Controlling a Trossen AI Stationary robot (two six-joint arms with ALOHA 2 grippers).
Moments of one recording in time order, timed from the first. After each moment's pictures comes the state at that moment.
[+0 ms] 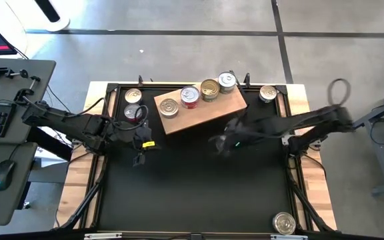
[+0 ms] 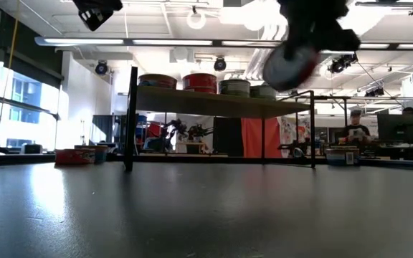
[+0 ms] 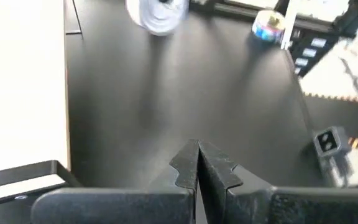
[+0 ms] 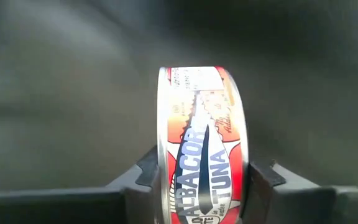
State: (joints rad) left arm -0.25 1.00 0.91 -0.52 -0.16 -0.30; right arm 0.16 1.38 1.21 -0.90 0.20 1.10
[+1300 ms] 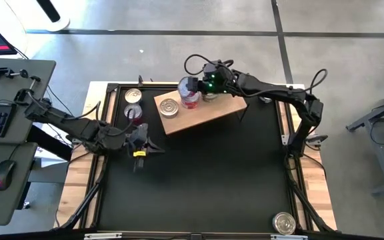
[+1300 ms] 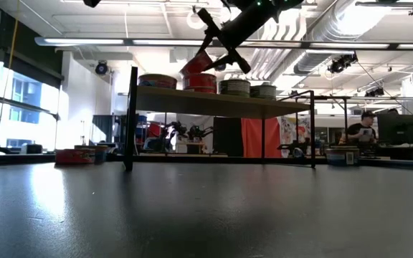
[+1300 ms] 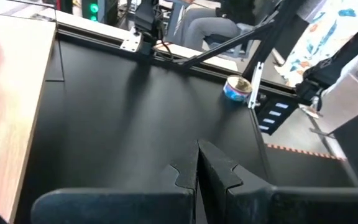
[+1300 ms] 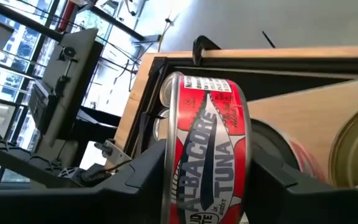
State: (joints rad) left arm -0.39 1.00 0.91 -0.30 -0.32 -0.42; right arm -0.38 1.77 1.60 -0.38 0.03 0.98
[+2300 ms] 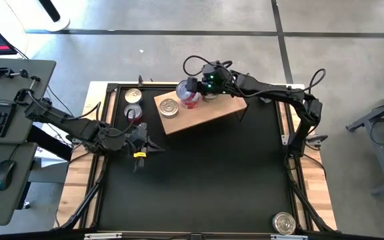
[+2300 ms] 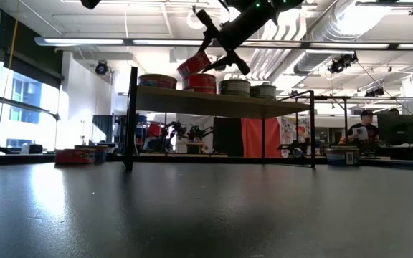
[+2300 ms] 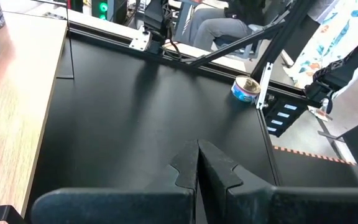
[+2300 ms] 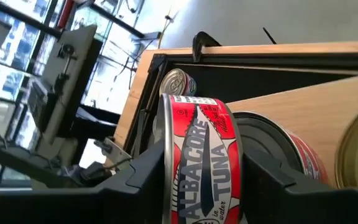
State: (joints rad) left arm -0.40 1.00 0.91 -0.32 -0.36 -0.43; right arm -0.38 1.78 1.60 -0.37 0.02 0.97
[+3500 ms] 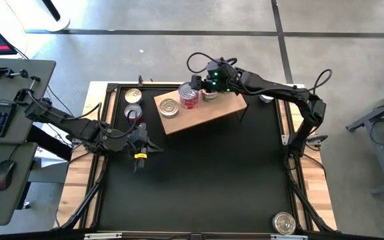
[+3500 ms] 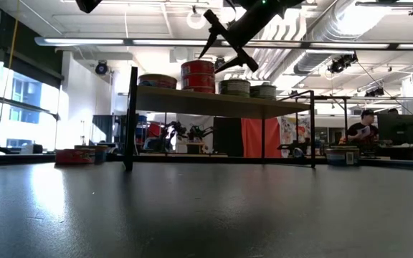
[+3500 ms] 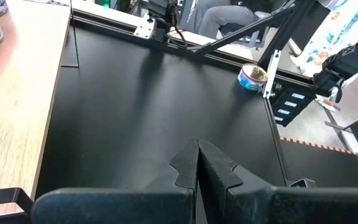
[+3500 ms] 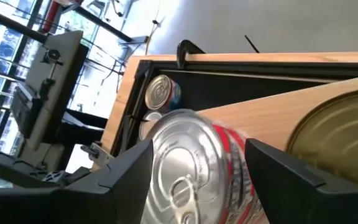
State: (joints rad) left arm -0.40 1.00 0.91 -0.37 -0.35 -0.44; right arm -0.40 1.74 1.60 -0.45 0.05 0.96
